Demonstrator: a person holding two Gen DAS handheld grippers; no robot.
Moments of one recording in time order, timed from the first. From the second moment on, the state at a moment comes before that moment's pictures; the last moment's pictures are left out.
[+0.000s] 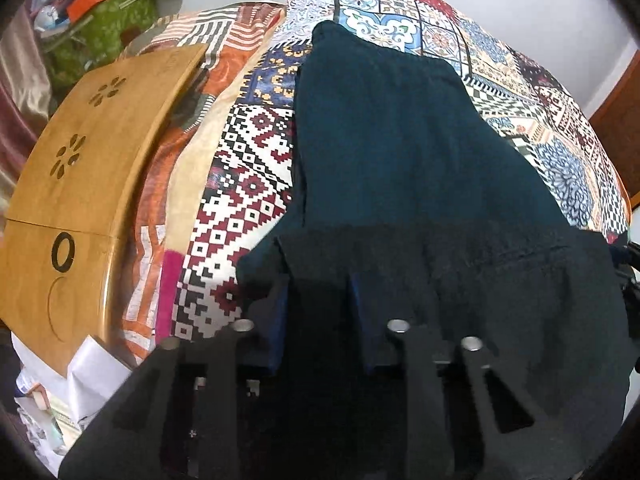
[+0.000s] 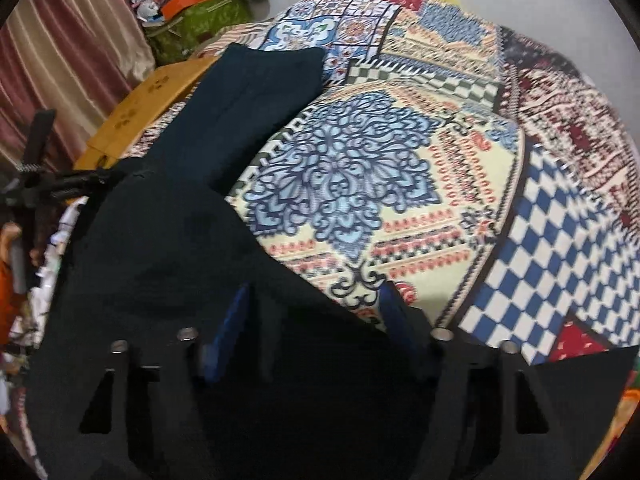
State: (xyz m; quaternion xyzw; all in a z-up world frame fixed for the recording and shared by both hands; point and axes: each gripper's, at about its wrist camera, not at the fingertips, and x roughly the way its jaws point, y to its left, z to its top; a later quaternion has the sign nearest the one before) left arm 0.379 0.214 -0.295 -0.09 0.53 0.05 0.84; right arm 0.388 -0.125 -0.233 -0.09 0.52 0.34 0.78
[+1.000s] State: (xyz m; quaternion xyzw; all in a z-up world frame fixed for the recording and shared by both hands) left arm 0.207 0.174 -0.149 -0.04 0.40 0.04 0.91; right arm 0.252 -0.157 -0.114 -0.10 0.39 0.32 0.86
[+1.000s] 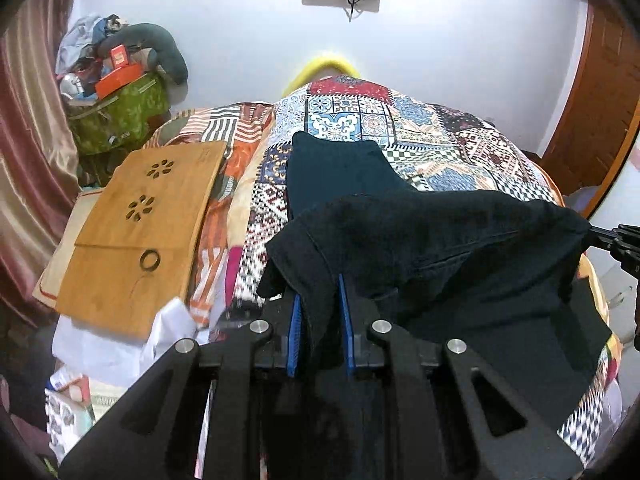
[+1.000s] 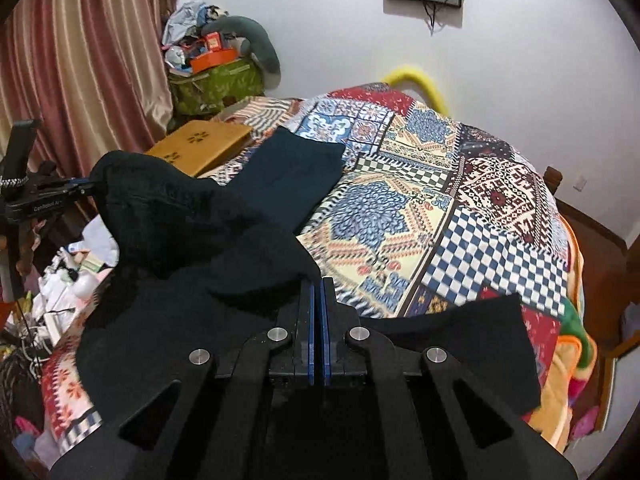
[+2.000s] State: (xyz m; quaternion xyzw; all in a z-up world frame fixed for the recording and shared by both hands) left arm 0.091 0.181 -0.211 -0.08 0.46 0.08 0.88; right arm 0.134 -0.184 -0.147 -0.05 0.45 0.33 0.83
